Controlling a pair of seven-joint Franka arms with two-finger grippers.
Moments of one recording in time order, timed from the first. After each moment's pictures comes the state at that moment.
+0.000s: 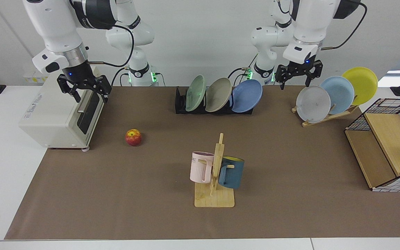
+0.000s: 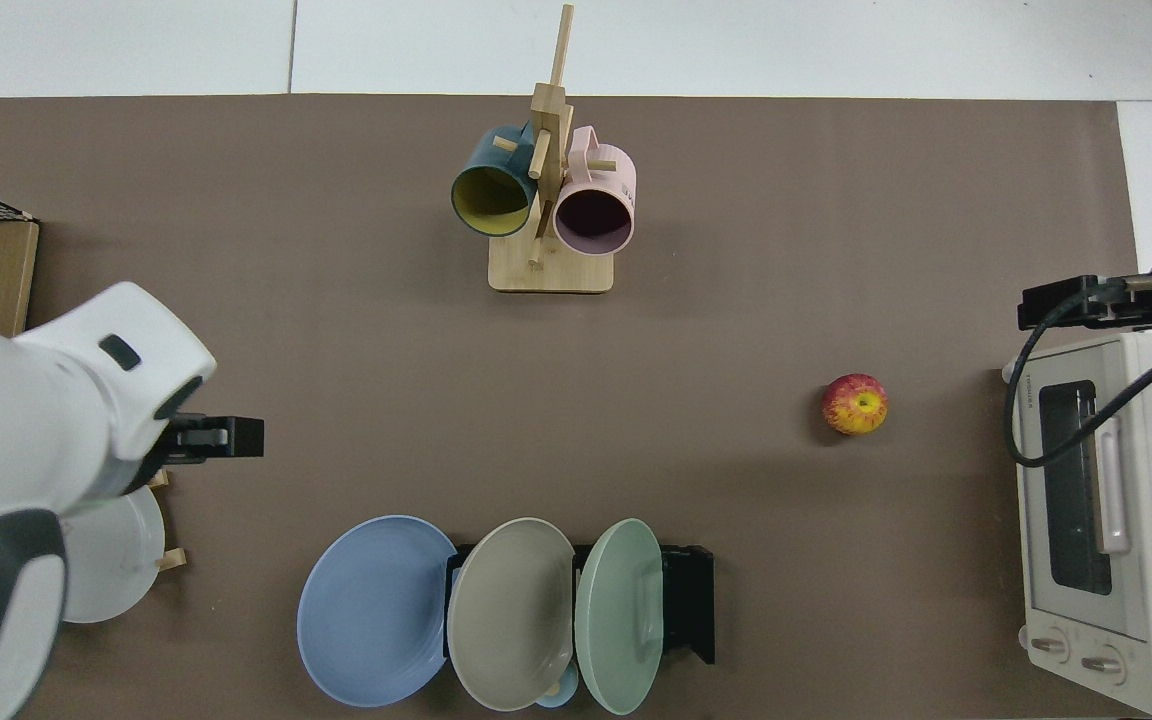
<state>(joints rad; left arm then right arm) -0.01 -0.25 -0.26 -1.92 0.11 1.68 -0.23 0.14 -0.02 -0.14 -1.65 -0.03 1.70 0.04</state>
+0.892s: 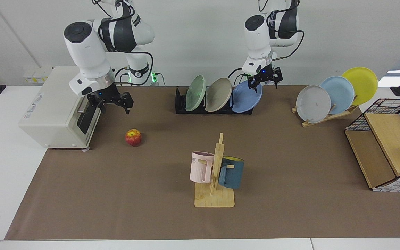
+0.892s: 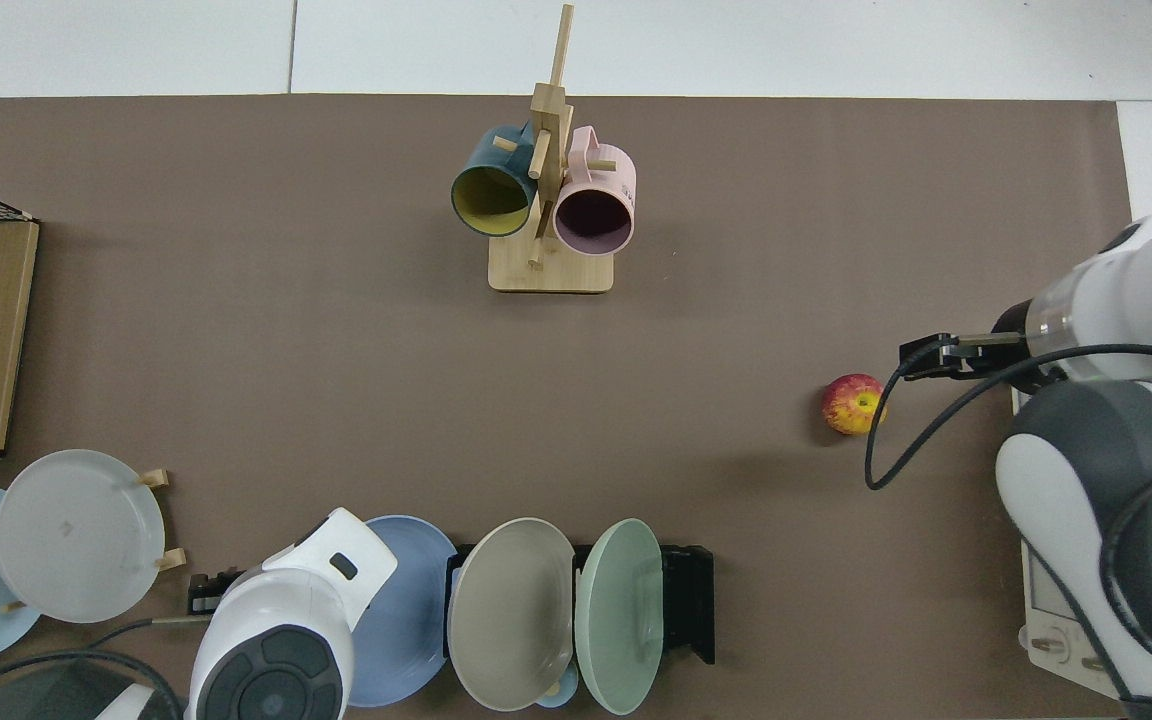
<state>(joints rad) -0.05 -0.52 -0.45 -2.51 0.14 1.95 -0.43 0.21 -0.04 -0.12 -1.93 -0.02 1.87 0.15</state>
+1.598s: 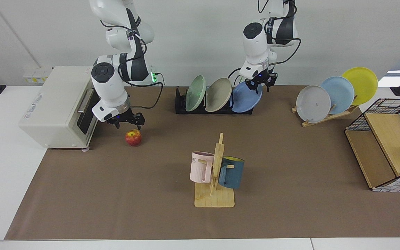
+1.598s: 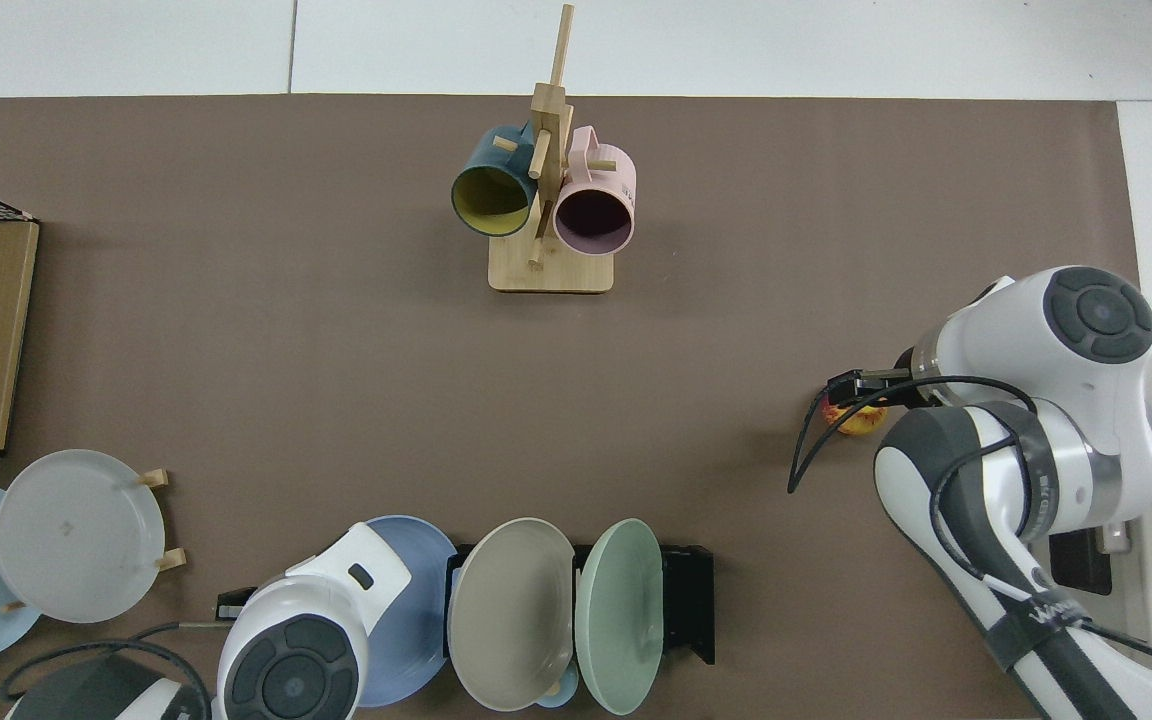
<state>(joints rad) -0.05 -0.51 -0.47 -2.56 0.09 1.95 -0.39 0.23 0.06 -0.13 -2.13 -0.02 2.12 0.16</state>
